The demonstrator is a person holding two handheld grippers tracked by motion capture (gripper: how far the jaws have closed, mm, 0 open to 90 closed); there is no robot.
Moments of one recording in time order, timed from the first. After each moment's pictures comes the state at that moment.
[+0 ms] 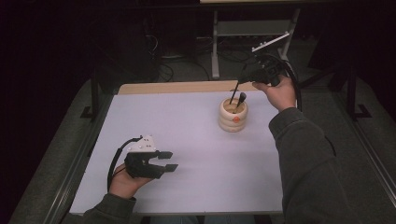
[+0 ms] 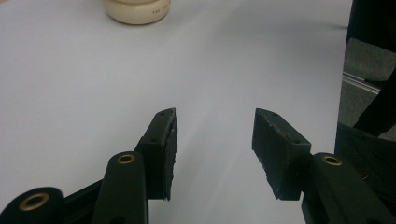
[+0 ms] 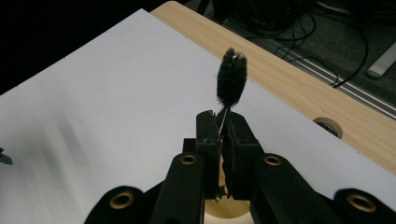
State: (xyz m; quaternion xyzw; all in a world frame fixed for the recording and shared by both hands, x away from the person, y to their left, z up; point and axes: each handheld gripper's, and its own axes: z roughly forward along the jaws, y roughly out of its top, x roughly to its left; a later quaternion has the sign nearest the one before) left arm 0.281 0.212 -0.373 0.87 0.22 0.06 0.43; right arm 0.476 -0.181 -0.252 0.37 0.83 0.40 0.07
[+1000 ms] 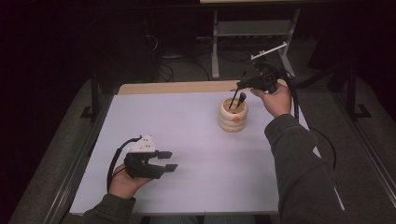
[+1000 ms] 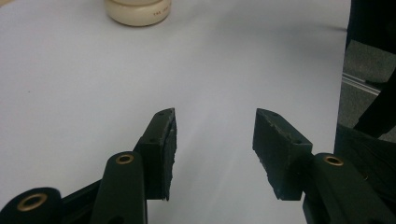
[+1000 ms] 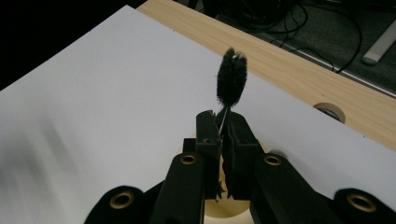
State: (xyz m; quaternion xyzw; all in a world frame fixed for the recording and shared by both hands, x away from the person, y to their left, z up) left arm 0.279 0.212 -0.372 0.87 0.22 0.06 0.44; right arm 0.476 -0.181 -0.279 0.41 0.82 0.40 0.06
